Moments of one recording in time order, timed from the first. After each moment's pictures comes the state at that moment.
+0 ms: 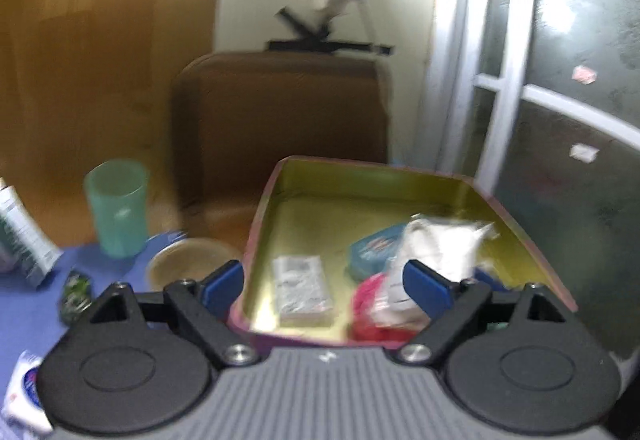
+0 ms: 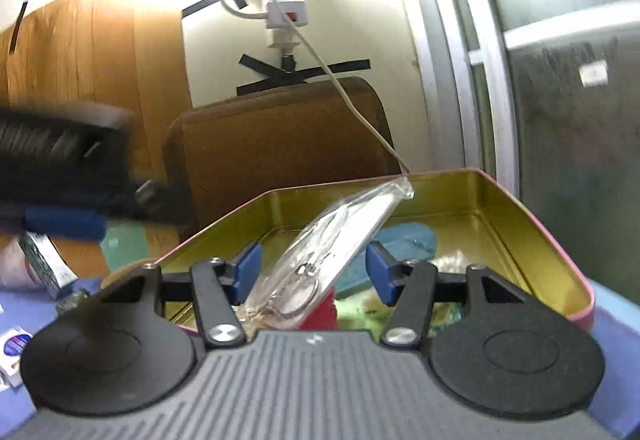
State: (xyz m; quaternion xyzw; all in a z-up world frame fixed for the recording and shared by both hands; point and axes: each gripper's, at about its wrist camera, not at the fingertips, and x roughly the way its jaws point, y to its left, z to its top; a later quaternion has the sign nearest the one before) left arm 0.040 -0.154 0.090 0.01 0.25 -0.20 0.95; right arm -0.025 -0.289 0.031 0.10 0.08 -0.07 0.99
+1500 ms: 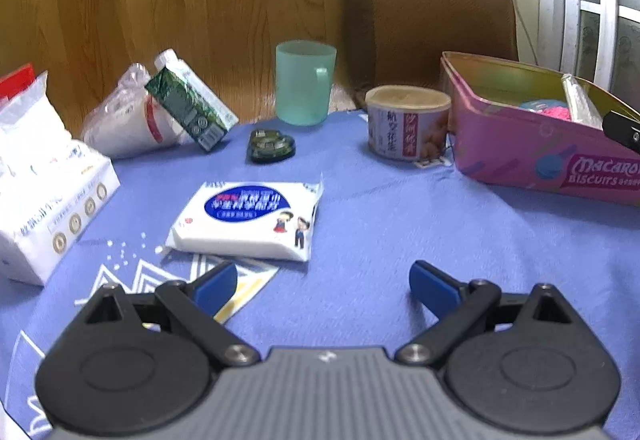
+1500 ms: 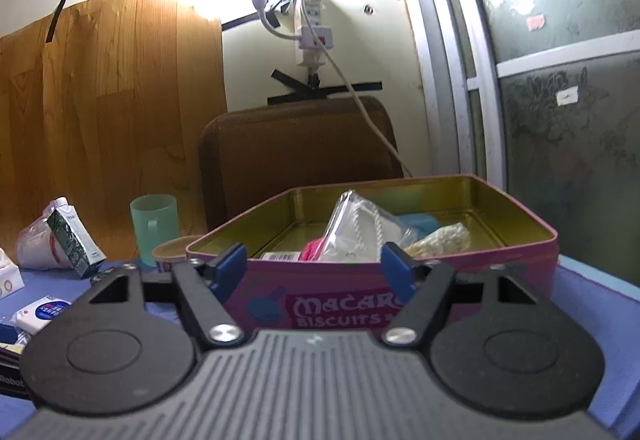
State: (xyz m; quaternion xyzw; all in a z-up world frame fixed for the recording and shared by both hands) left arm -0.021 -0.022 0.006 0.05 0.31 -0.06 0.95; right arm -0.081 -0.231 0.025 0.07 0.06 -0.08 0.99
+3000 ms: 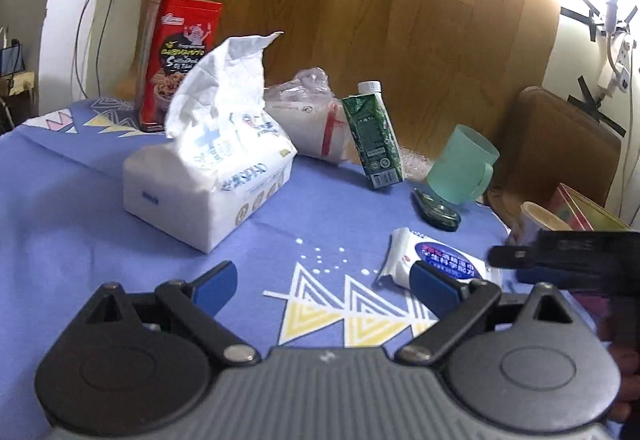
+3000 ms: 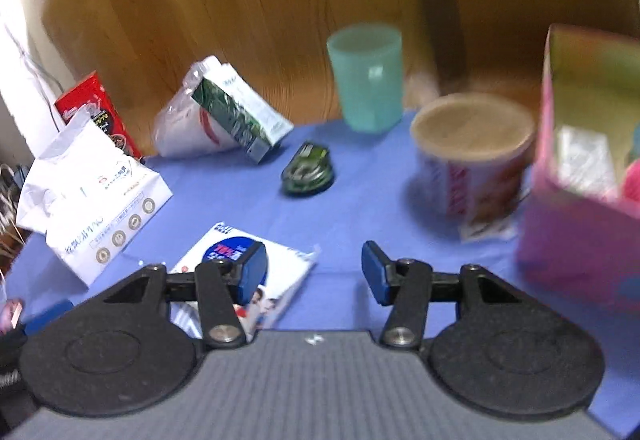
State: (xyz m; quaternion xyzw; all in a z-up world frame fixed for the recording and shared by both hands) left arm -0.042 0.117 0.011 -0.14 0.23 0.05 0.96; right arm 0.048 -0.083 0.032 0.11 0.34 0.18 0.92
